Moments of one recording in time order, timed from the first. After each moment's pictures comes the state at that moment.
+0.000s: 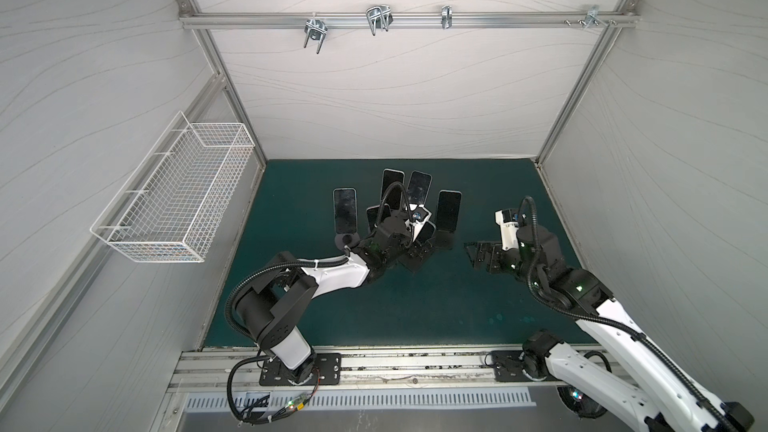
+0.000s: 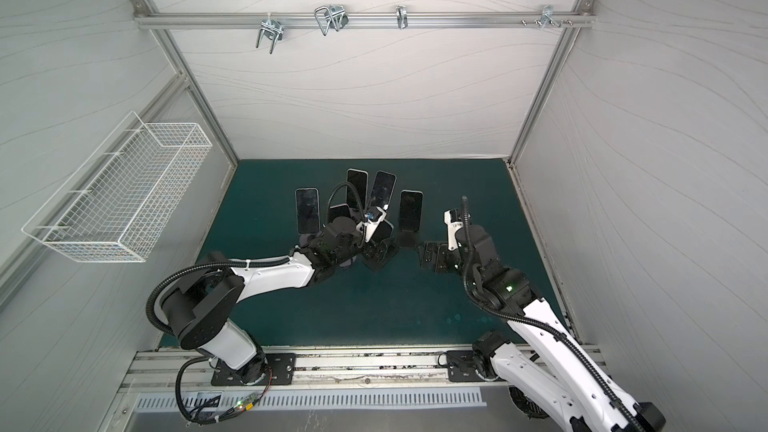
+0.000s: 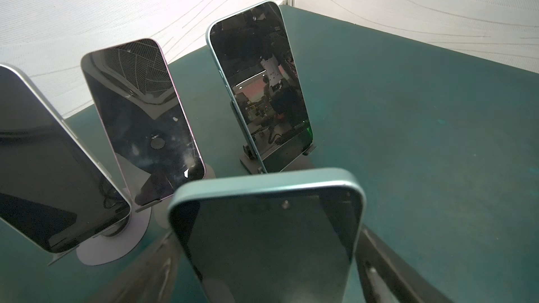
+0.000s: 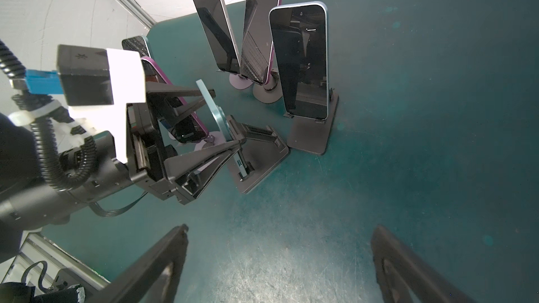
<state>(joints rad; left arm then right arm) -0.76 1.61 0.79 0.42 0.01 0.08 0.60 0.74 0.80 -0.65 0.01 0.46</state>
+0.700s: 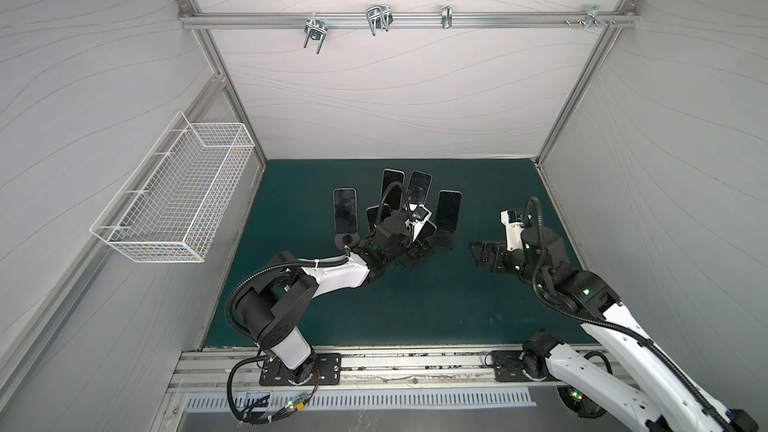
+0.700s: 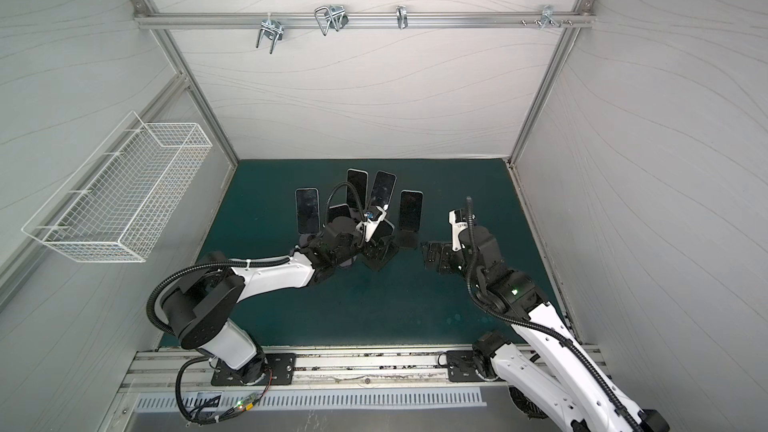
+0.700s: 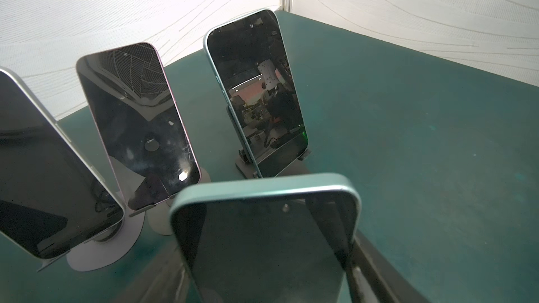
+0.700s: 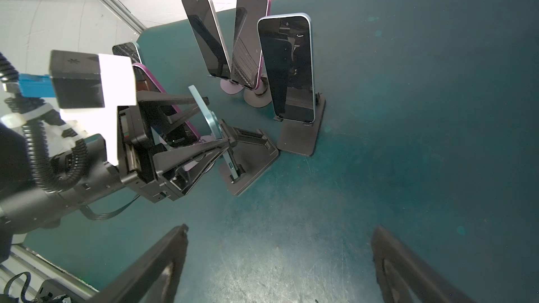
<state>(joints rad) -0.76 1.61 0.79 0.44 0.03 0.06 0.59 0.71 0.81 -0.70 0.06 0.44</state>
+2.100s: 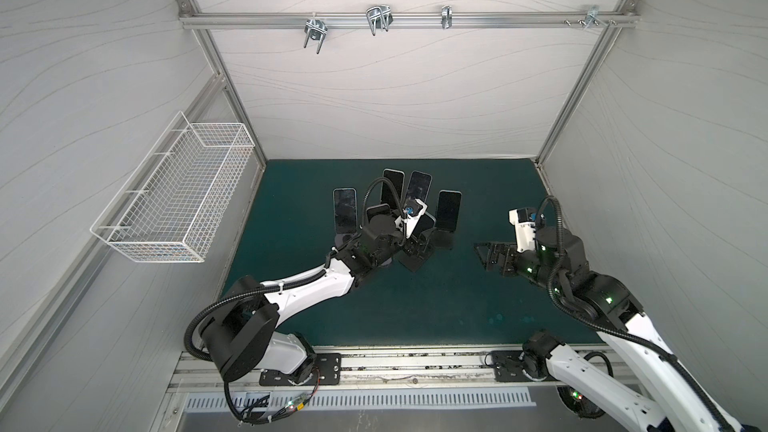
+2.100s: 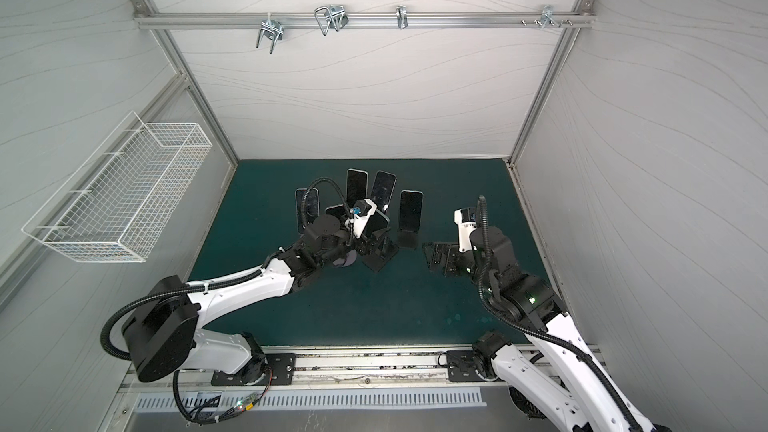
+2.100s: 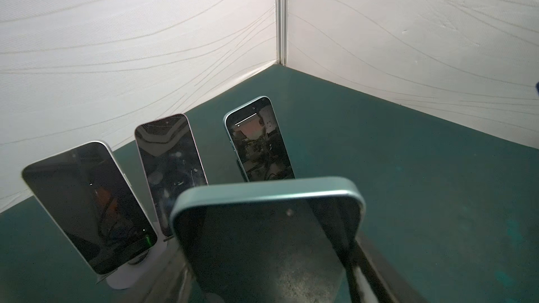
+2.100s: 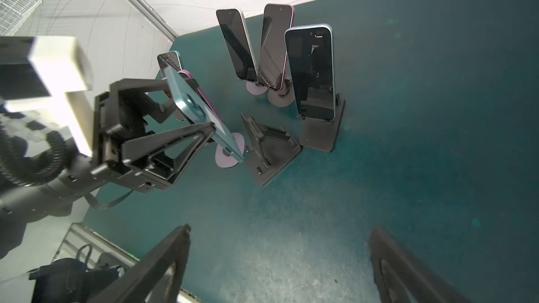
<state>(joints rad) -0.78 1.36 0.77 0.37 0.01 0.06 0.59 0.68 0.92 -0.81 -0.03 0.50</state>
